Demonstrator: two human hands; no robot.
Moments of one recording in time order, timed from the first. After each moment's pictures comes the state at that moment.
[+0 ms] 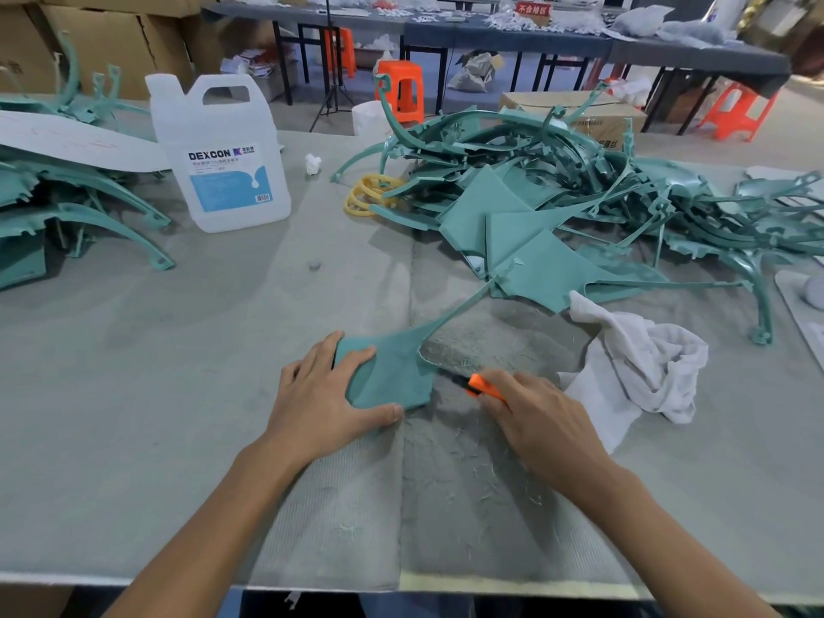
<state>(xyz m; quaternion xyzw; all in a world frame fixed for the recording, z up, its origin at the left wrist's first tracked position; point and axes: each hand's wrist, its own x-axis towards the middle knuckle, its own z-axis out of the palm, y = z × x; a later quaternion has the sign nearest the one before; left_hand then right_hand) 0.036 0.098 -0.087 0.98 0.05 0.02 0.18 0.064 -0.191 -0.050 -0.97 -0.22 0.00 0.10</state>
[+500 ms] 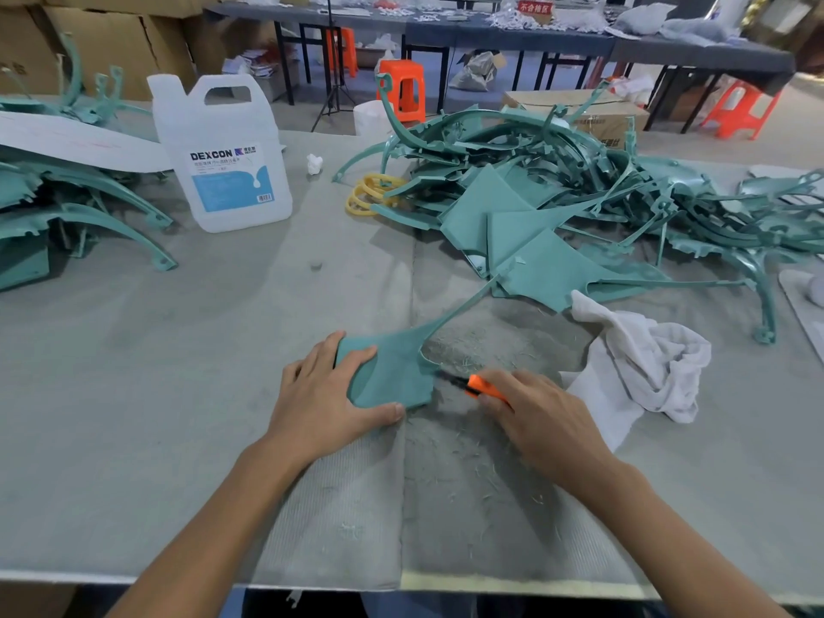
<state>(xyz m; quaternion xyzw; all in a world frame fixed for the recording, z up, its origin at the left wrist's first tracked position) 0.035 0.097 -0.086 0.98 0.05 0.02 0.18 0.066 -0.191 -0.049 -0.97 -0.24 0.00 0.11</state>
